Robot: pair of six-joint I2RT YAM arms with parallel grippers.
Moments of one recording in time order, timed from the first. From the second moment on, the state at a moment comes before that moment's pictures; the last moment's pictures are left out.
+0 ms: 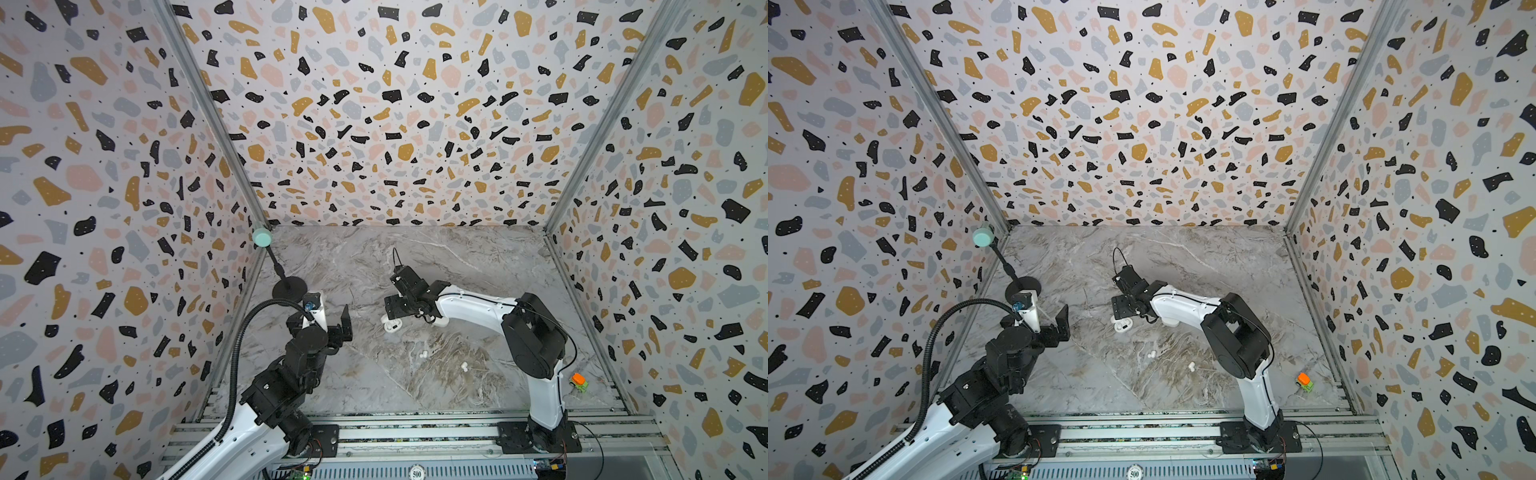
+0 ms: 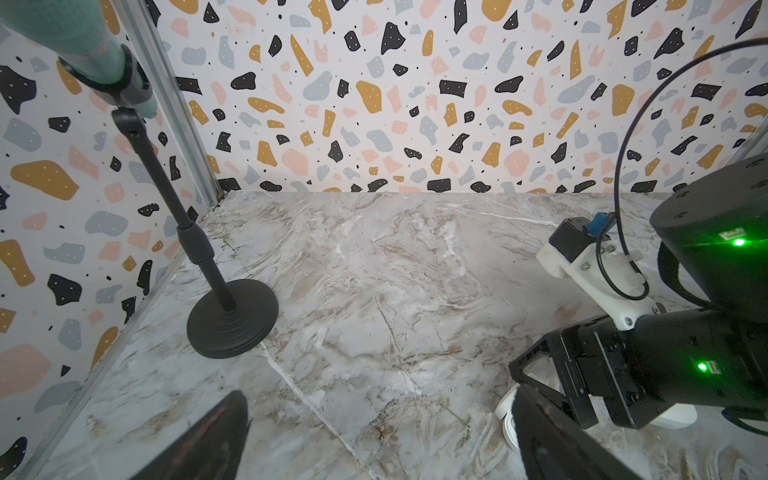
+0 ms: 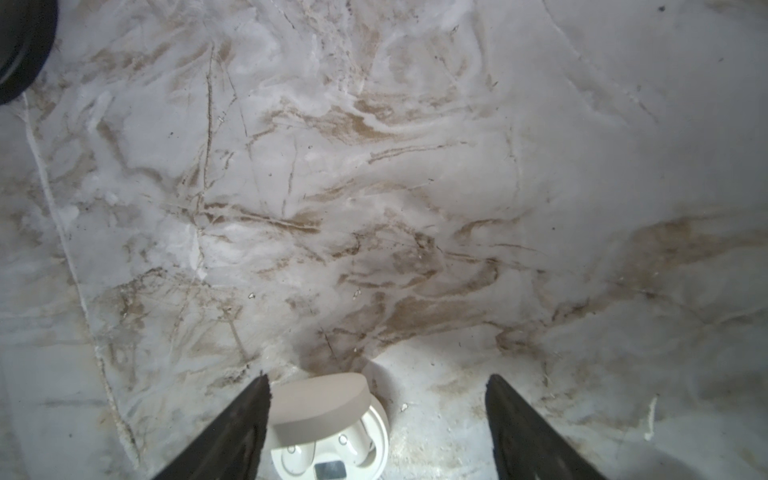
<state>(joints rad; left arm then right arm) -0.70 0.54 0.51 -0.31 -0.62 -0.24 0.85 1.99 1.44 -0.42 0.08 0.47</state>
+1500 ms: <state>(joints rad) -0.70 0.51 0.51 -0.31 -0.61 -0.25 0.92 1.45 1.00 -0.33 0.14 0.55</state>
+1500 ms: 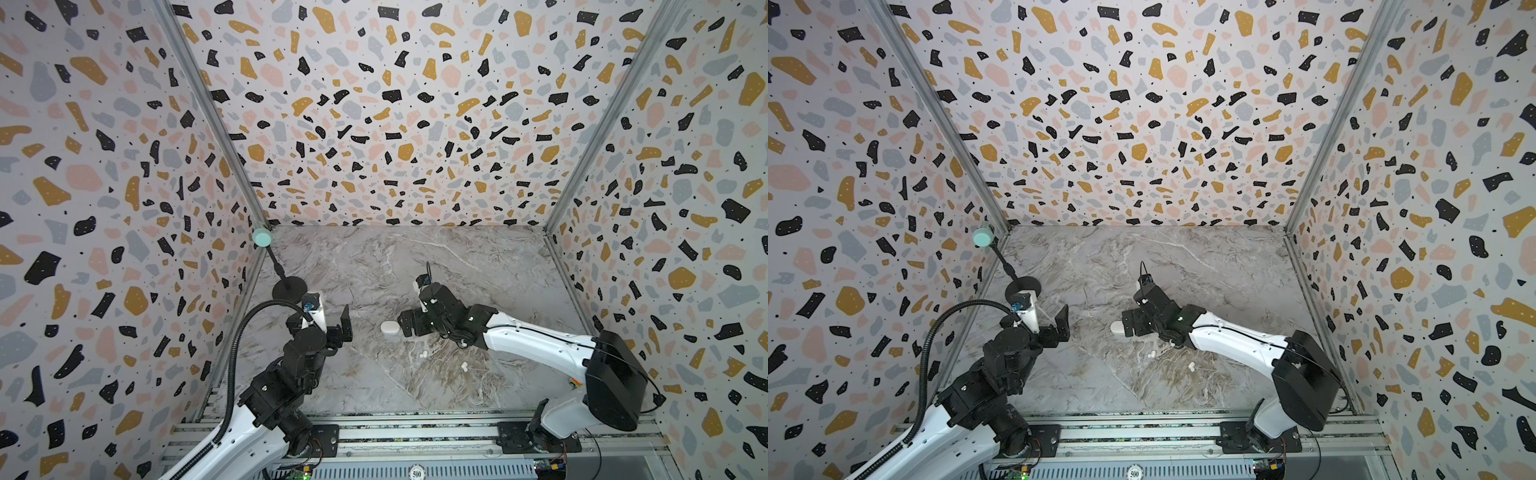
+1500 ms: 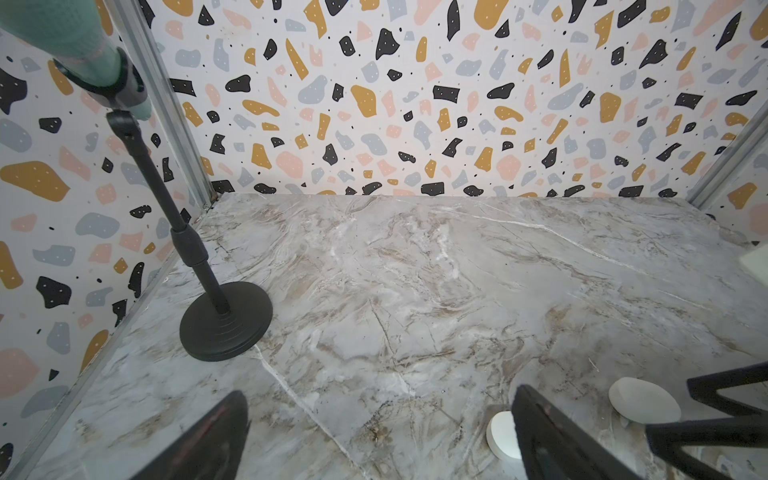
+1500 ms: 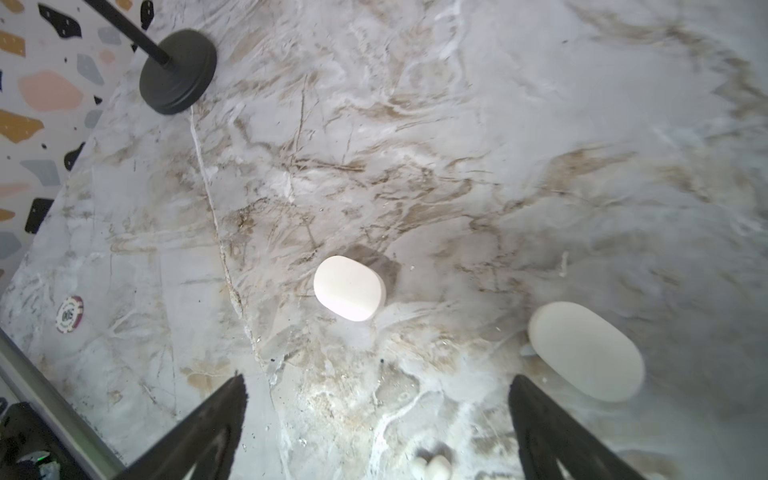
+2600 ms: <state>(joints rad) -0.70 0.85 0.62 -0.17 -0.14 -0.23 0.77 1.38 1.15 -0.82 0.18 0.79</state>
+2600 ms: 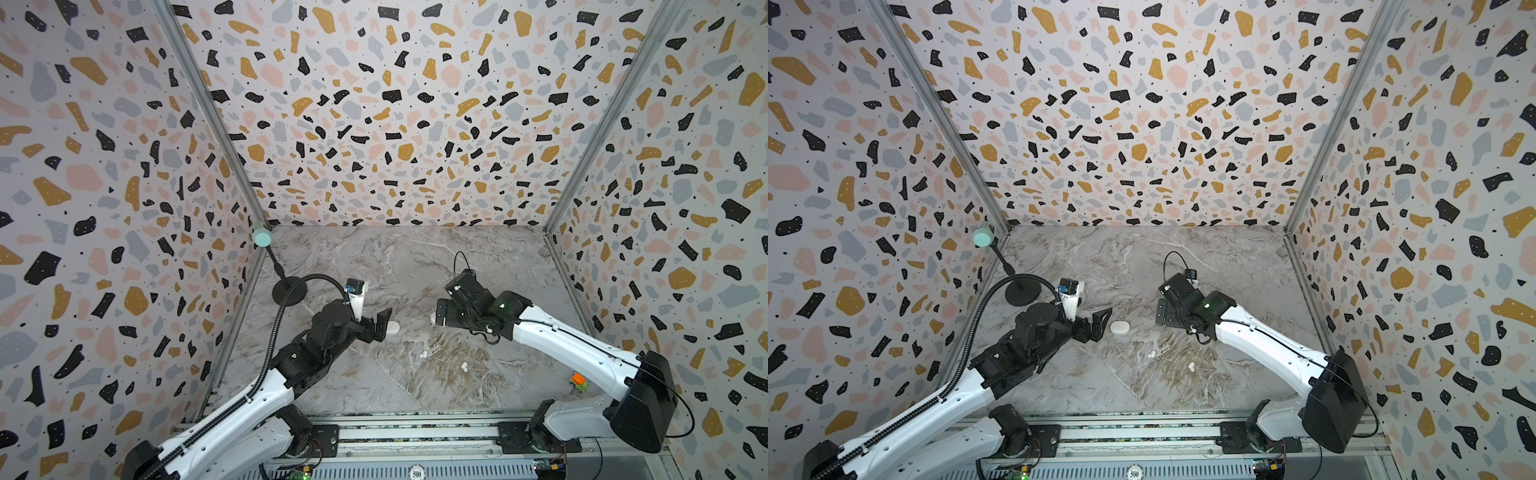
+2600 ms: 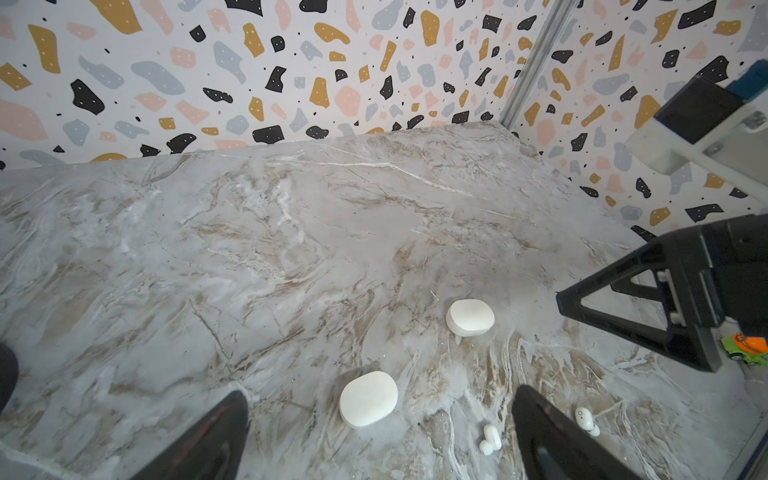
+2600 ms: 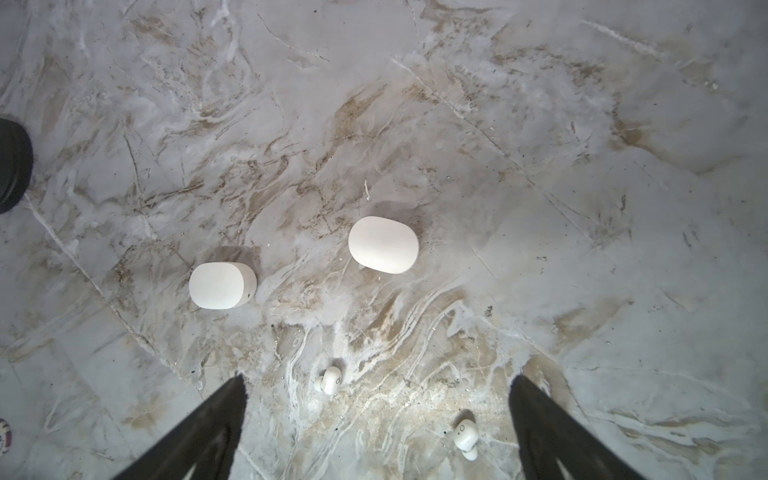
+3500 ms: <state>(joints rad) -0.74 0.87 0.62 -0.25 -0.25 -0.17 0.66 1.94 1.49 -0.93 0.02 0.80</state>
